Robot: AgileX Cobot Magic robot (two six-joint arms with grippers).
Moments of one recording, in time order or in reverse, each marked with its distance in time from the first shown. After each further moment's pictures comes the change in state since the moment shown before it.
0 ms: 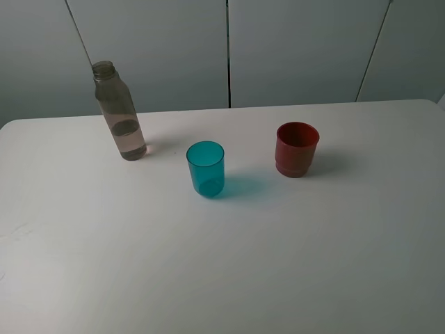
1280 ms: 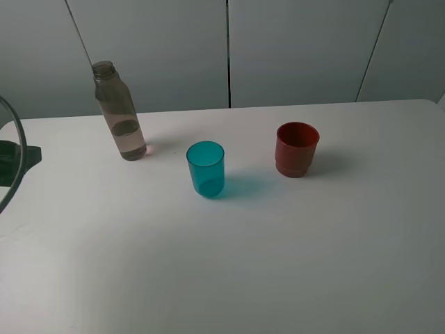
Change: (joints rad) left arm -0.090 0.125 0.567 0.044 -0.929 -0.021; right arm 0.000 0.000 0.000 0.000 0.000 0.000
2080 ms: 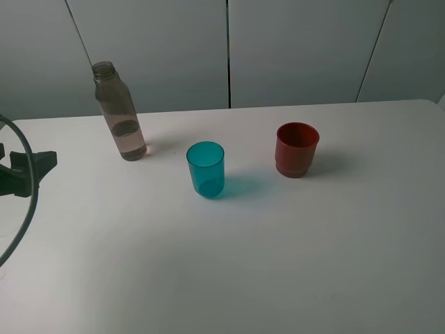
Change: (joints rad) left arm -0.012 0.070 0.088 0.162 -0.254 -0.104; right arm 0.000 0.000 0.000 0.000 0.000 0.000
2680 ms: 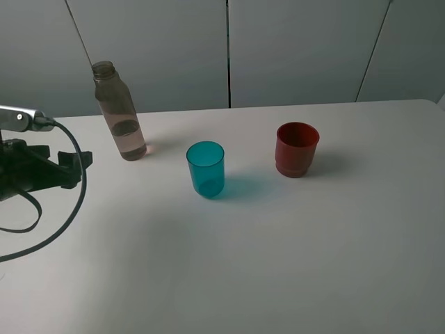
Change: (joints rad) left arm 0.000 0.507 -0.074 -0.054 -0.430 0.066; right arm 0.000 0.000 0.000 0.000 0.000 0.000
